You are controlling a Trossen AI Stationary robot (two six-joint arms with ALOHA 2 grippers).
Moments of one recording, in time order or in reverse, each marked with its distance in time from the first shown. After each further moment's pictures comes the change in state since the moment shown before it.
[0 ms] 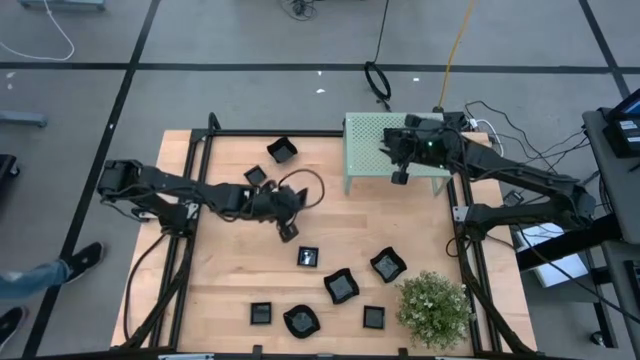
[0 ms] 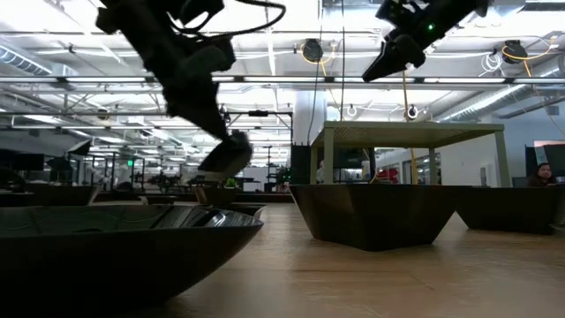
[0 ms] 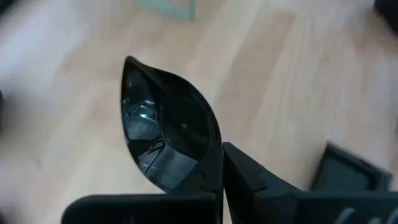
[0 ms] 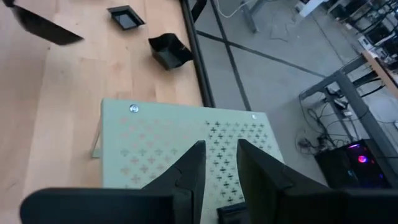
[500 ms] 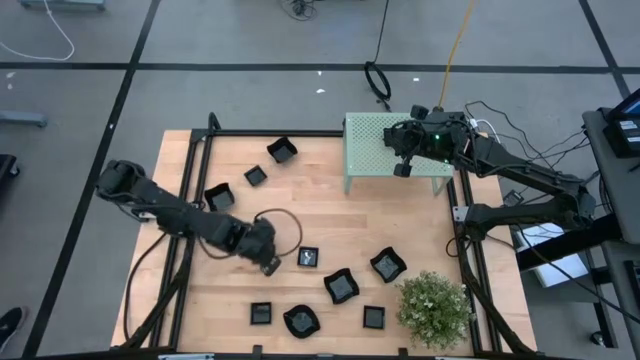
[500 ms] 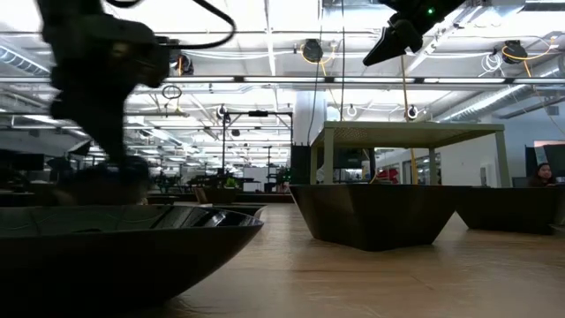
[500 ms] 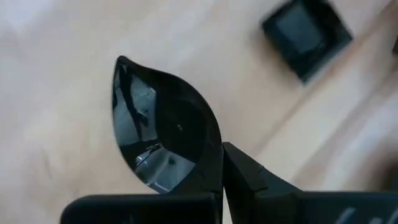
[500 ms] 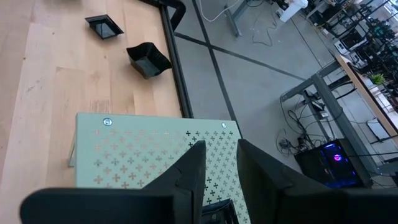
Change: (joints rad) left arm -0.331 0.000 0.000 -0.351 0.107 -0.776; right arm 0.000 -0.001 0.107 -0.066 0.054 -0.024
